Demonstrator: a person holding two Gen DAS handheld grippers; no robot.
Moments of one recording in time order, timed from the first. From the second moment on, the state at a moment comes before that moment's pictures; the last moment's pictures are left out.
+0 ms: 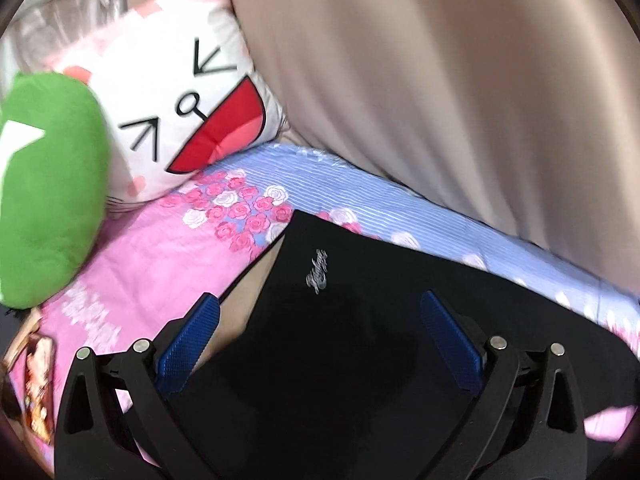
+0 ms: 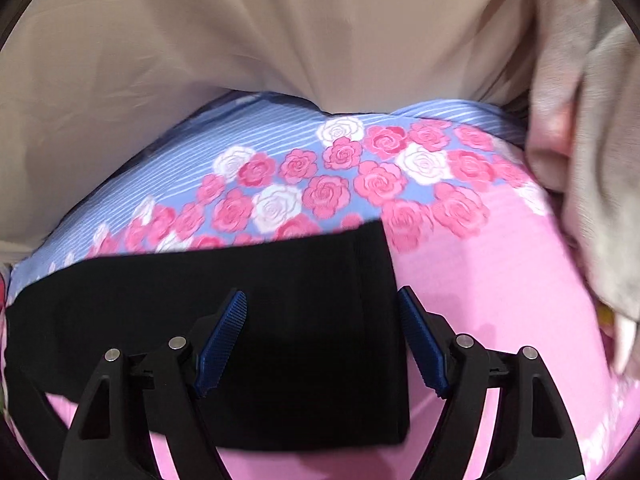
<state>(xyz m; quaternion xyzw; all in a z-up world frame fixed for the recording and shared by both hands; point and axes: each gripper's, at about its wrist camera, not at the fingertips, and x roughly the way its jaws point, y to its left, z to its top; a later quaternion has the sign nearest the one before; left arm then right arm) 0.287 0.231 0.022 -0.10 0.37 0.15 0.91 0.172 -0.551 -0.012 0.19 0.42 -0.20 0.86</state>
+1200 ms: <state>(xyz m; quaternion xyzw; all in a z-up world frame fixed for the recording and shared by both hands) 0.144 0.294 0.002 -0.10 0.44 0.09 0.89 -0.035 -0.450 0.026 0.05 0.32 -0.19 0.93</state>
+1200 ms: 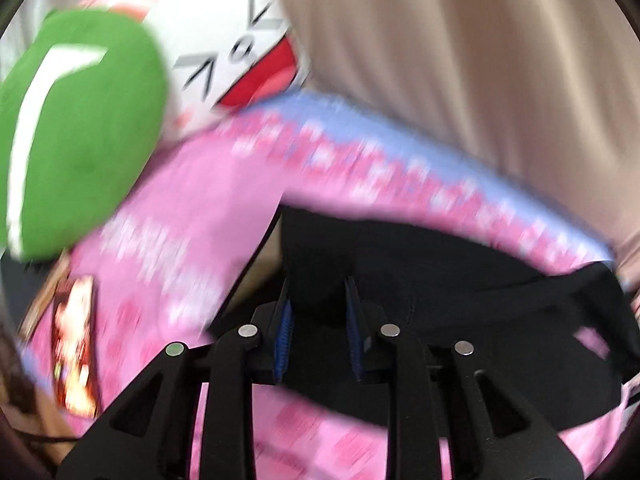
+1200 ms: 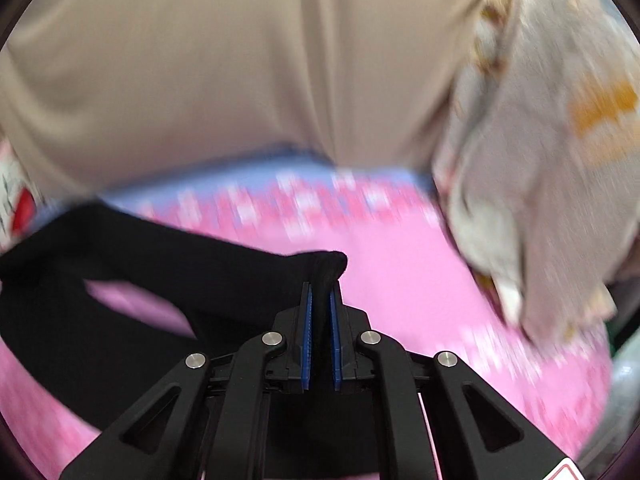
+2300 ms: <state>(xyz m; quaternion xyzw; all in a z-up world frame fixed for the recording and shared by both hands) 0.135 0.333 -0.065 -0.19 0.50 0.16 0.83 -0.114 -0.377 -0.012 0.18 0.31 -0.25 0.90</state>
